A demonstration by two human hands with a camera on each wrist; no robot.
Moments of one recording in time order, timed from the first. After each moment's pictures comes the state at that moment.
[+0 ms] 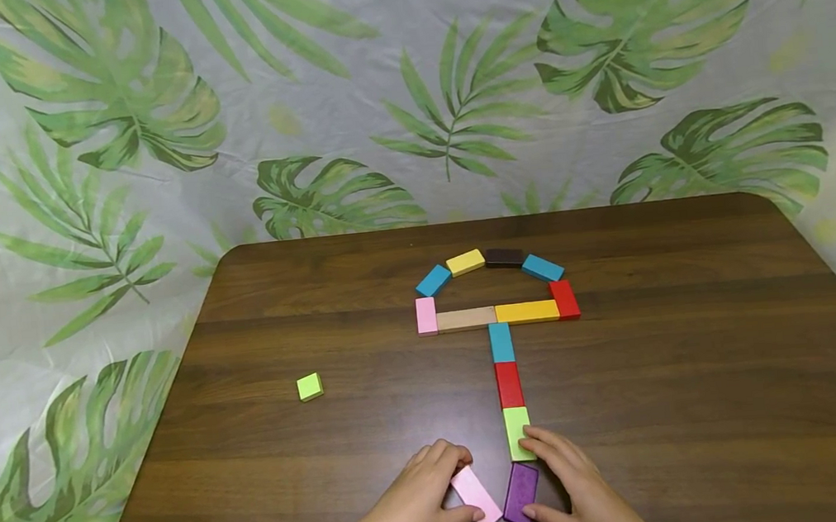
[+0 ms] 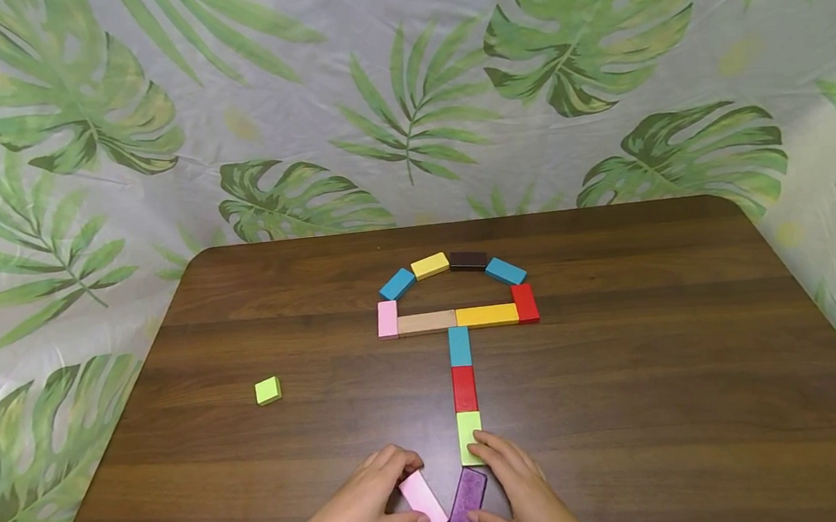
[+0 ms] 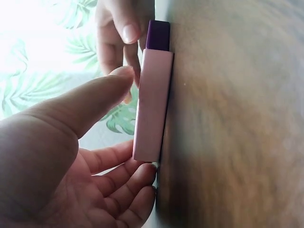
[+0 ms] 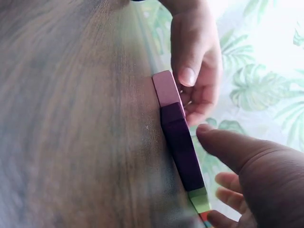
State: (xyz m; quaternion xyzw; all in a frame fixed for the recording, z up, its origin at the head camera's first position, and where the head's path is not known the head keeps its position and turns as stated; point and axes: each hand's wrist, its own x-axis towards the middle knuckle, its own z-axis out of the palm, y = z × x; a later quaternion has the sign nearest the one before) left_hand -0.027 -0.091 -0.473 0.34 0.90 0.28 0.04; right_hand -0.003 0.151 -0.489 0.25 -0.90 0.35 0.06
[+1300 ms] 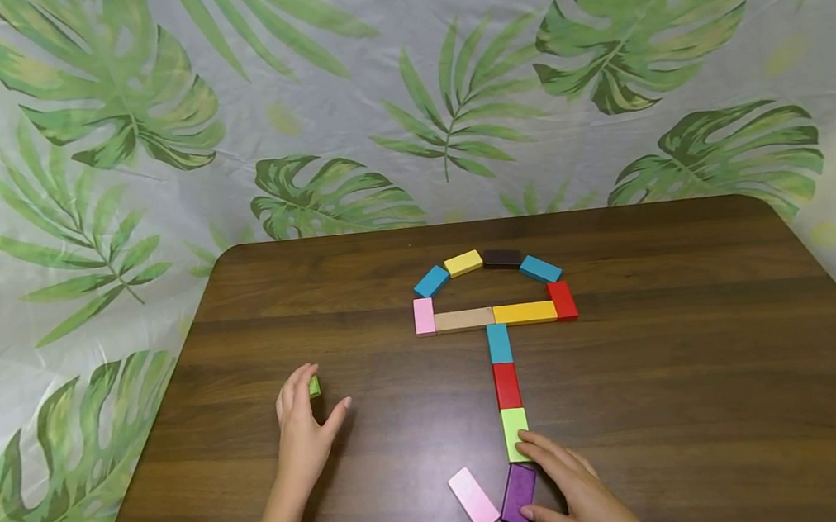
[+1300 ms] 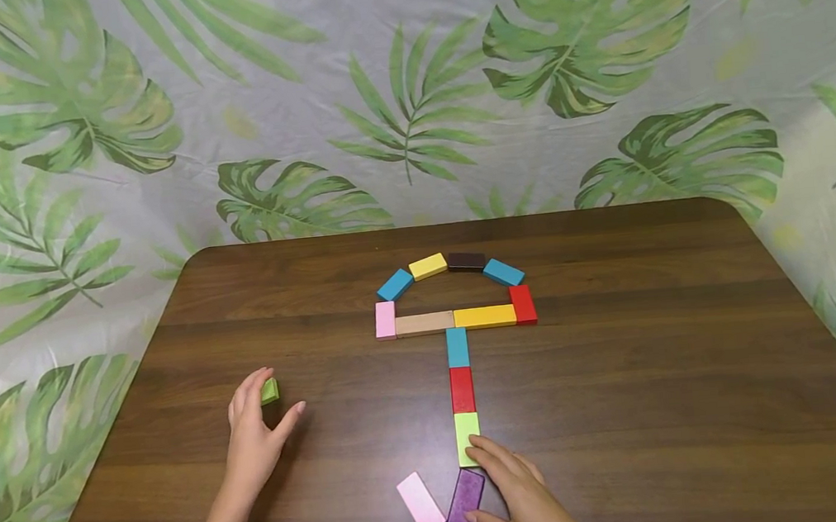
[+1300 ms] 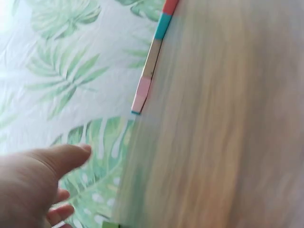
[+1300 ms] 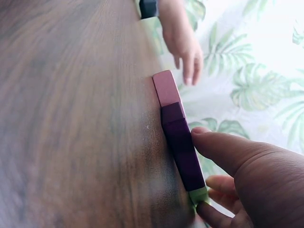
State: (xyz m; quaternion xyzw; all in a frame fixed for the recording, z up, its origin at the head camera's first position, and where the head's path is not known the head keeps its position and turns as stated) left_hand -0.081 -0.194 -0.477 0.03 0.91 0.37 -0.17; right_hand -0.004 0.154 -0.496 0.27 -0.89 0.34 0.08
